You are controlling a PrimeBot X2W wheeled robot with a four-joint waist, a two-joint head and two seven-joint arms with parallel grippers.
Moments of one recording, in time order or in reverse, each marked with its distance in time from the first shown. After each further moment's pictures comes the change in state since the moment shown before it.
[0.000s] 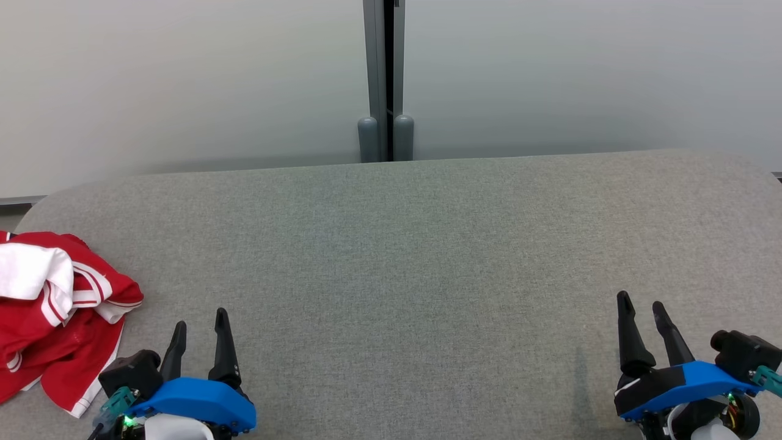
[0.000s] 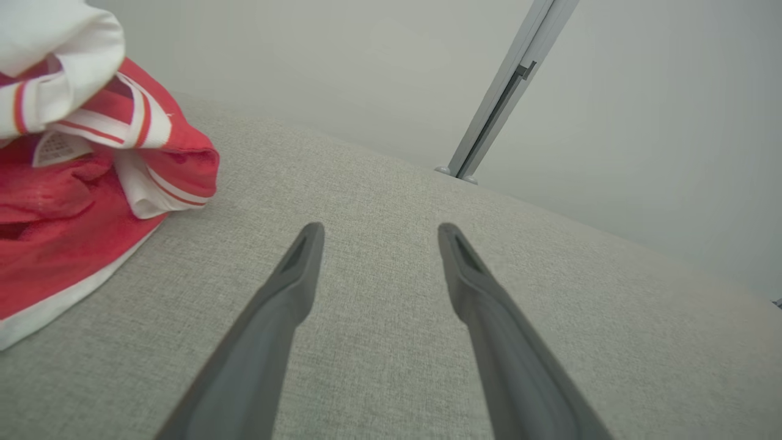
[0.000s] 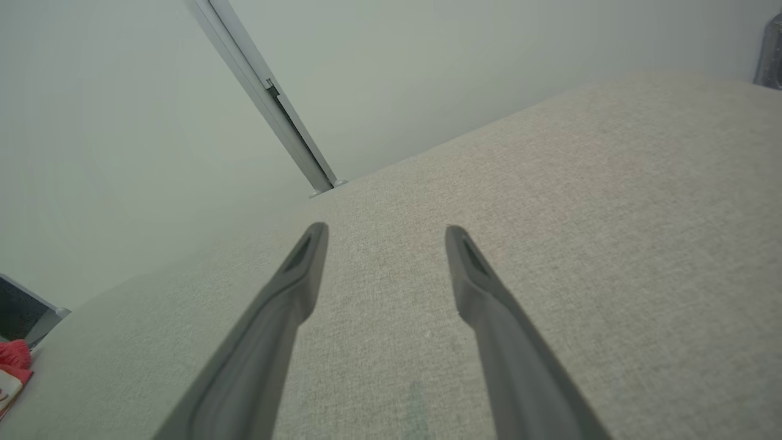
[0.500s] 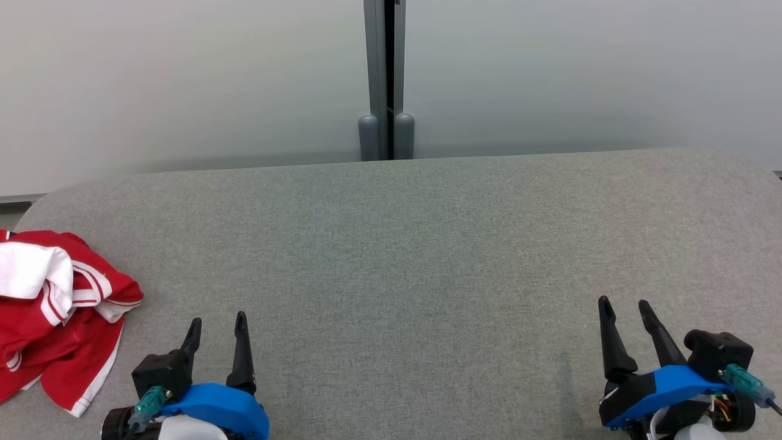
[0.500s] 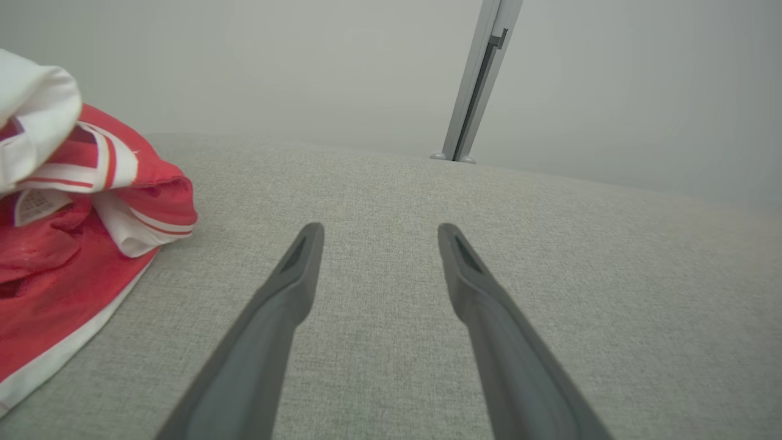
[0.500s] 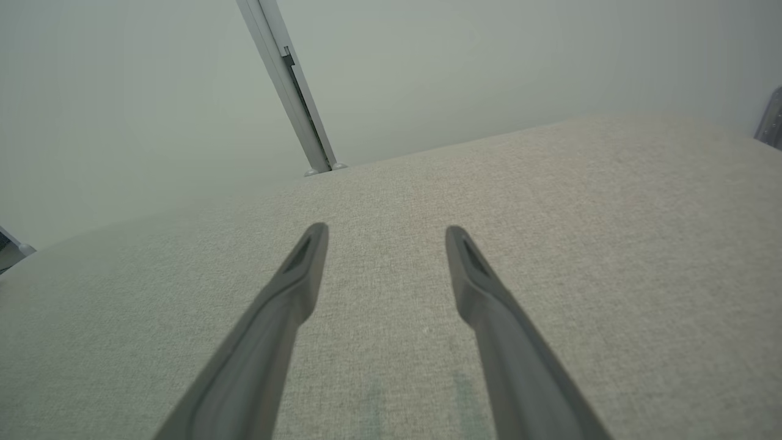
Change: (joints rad) left arm -0.001 0.020 -0.065 0.019 0.150 0.018 -0.035; right arm -0.002 0.000 0.032 0.019 -0.175 0.000 -0.036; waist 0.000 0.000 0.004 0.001
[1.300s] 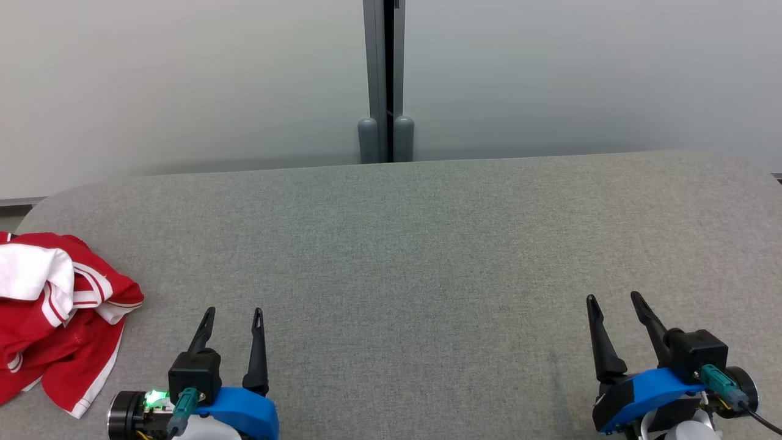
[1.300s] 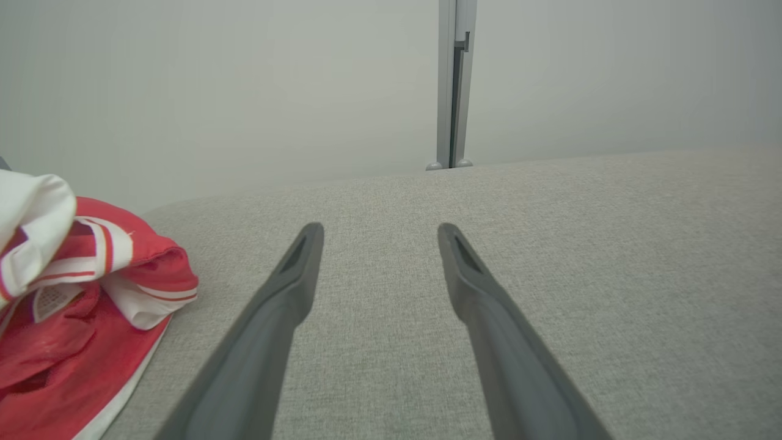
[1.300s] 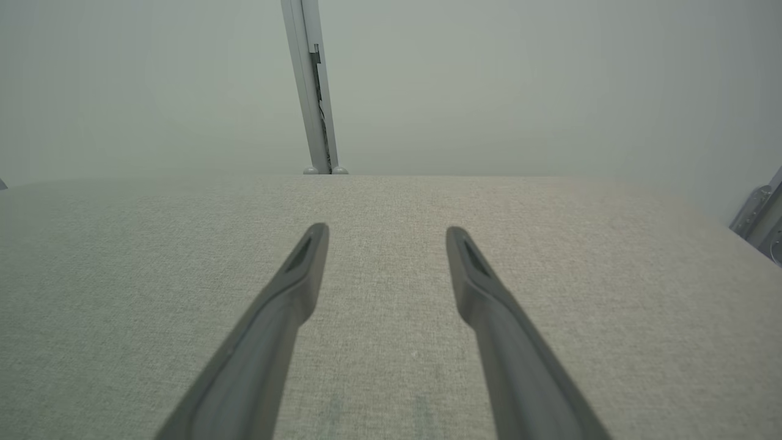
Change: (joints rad) left arm -0.011 0.021 -0.067 0.005 0.182 0.042 -0.049; right arm -0.002 -0.001 0.013 -0.012 -0.218 0.001 -0.049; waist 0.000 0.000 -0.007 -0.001
